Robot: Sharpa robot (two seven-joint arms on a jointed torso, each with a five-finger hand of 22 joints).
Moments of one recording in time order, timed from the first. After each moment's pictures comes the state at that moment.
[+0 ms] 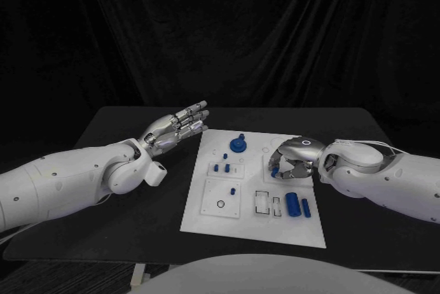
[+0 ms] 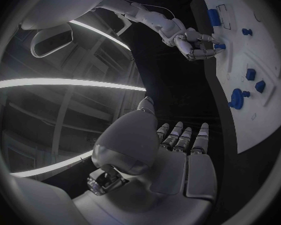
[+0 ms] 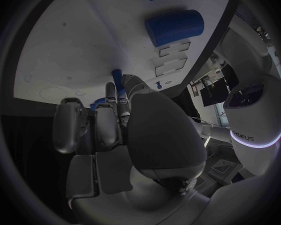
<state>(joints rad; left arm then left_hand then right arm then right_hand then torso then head) 1.14 -0.85 -0.21 1.38 -0.31 0.09 0.66 1.45 0.28 -0.27 0.29 0.40 0.08 0.00 0.01 0.01 0.02 0.15 0.24 0.03 0.01 0.17 0.01 0.00 0.16 0.04 0.29 0.03 0.14 1.14 -0.86 -0.21 1.46 -1.66 -0.23 0.12 1.52 -0.13 0.16 0.22 0.49 1.01 0.08 0.21 0.25 0.98 0.05 0.41 0.30 1.45 -0.03 1.36 1.14 0.05 1.45 0.08 1.30 1.31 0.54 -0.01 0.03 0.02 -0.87</state>
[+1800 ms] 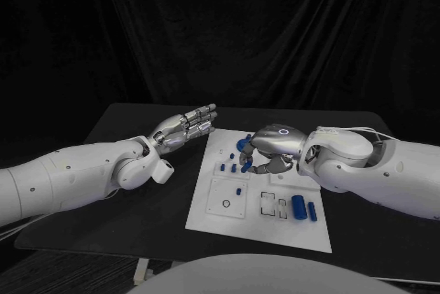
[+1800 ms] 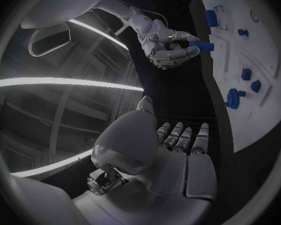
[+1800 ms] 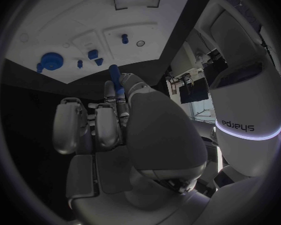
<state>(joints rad) 1.14 -0.84 -0.21 1.37 -0.31 0.11 0.64 1.43 0.27 -0.27 0.29 0.34 0.10 0.02 0.01 0.02 0.01 0.13 0.24 0.03 0.00 0.16 0.01 0.00 0.16 0.04 0.29 0.03 0.13 1.26 -0.77 -0.21 1.65 -1.66 -0.23 0.12 1.54 -0.13 0.20 0.18 0.48 1.00 0.11 0.26 0.31 1.03 0.04 0.44 0.31 1.45 -0.03 1.36 1.14 0.05 1.46 0.08 1.30 1.31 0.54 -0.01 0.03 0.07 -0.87</state>
